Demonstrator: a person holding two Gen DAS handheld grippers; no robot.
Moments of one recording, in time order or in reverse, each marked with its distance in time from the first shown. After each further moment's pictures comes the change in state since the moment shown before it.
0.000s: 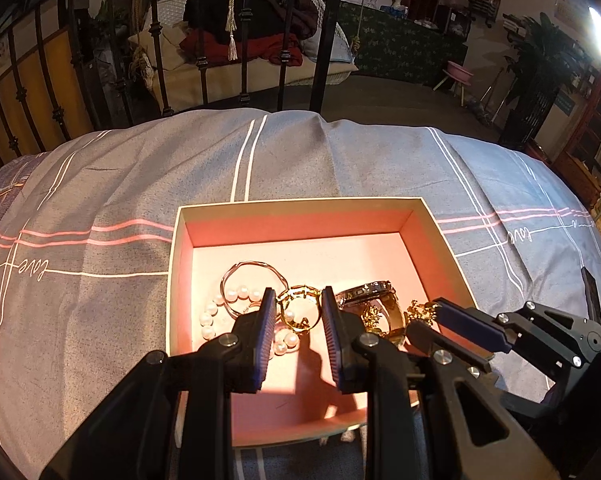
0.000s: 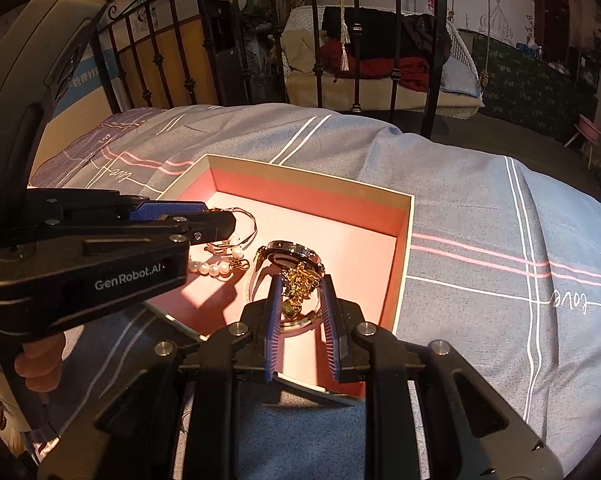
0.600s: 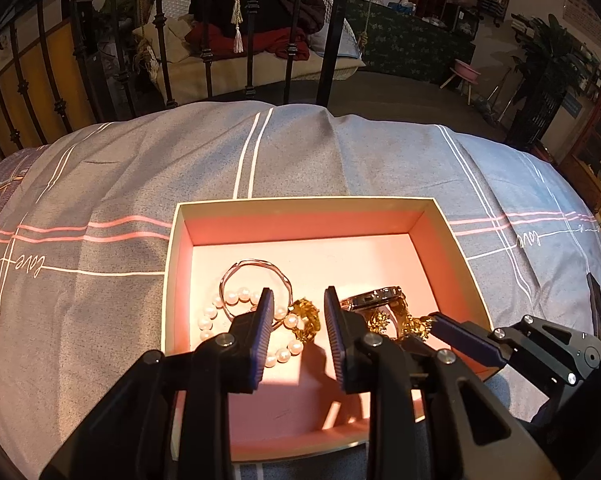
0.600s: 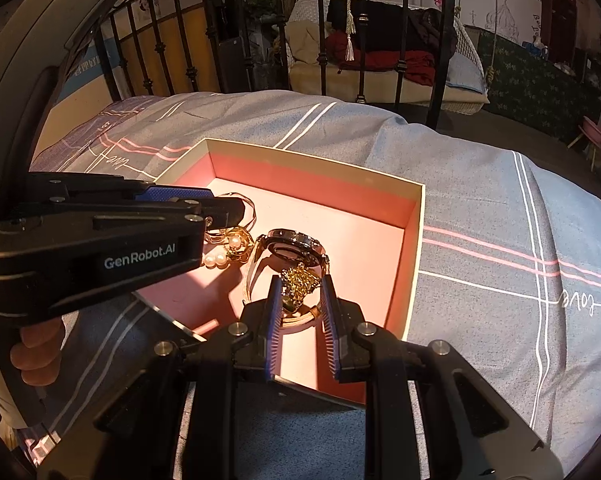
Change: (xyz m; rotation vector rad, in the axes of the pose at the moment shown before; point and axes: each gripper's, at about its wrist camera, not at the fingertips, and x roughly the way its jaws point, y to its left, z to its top) left arm 0.008 0.002 0.003 -0.022 0.016 0.017; right arm 0.009 0.004 -0.003 -0.023 0.025 -0.002
